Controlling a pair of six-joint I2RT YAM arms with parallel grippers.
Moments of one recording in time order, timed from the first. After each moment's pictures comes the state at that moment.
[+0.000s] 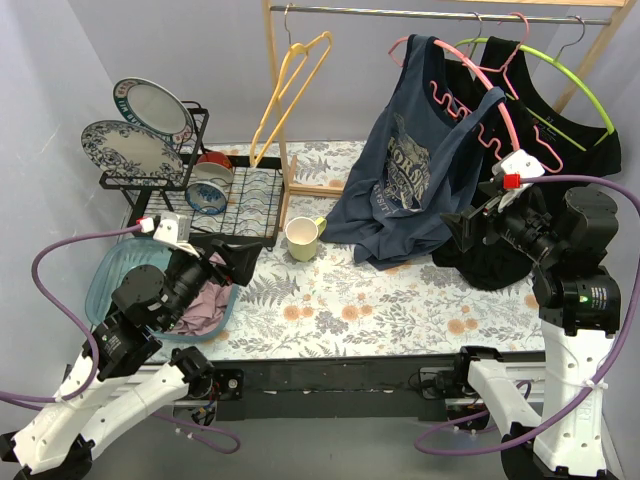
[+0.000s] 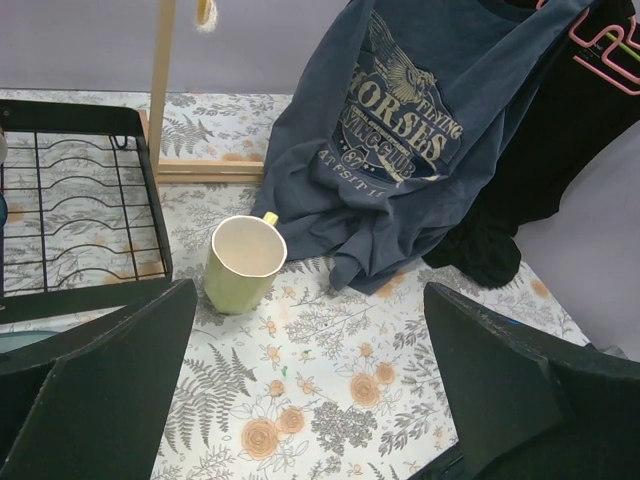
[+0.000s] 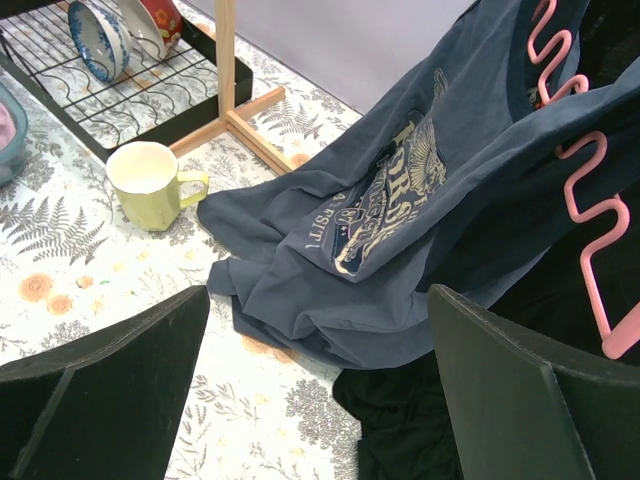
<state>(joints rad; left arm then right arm) -0.78 0.47 0.89 -0.42 -0.29 -0.38 -0.02 0.80 1.36 -0.77 -0.63 -0.31</state>
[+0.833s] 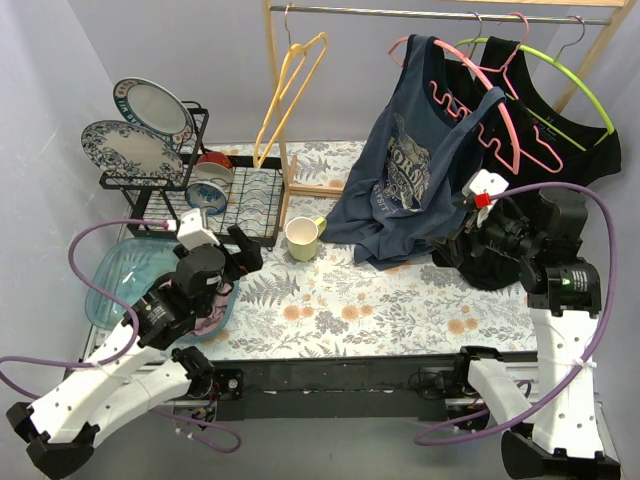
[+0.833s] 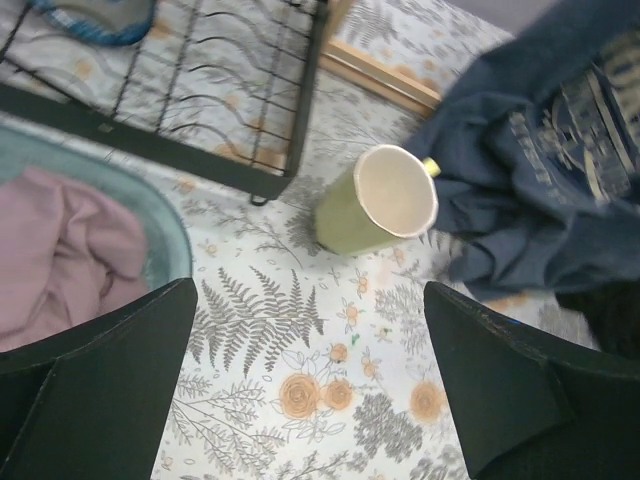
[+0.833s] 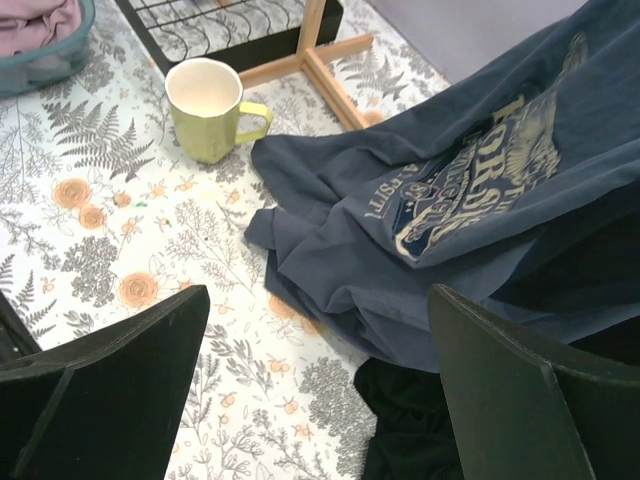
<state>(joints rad) -0.77 0.66 0.82 -0.58 -0.60 -0.72 -0.02 0.81 1.24 -0.83 -0.82 -0.54</state>
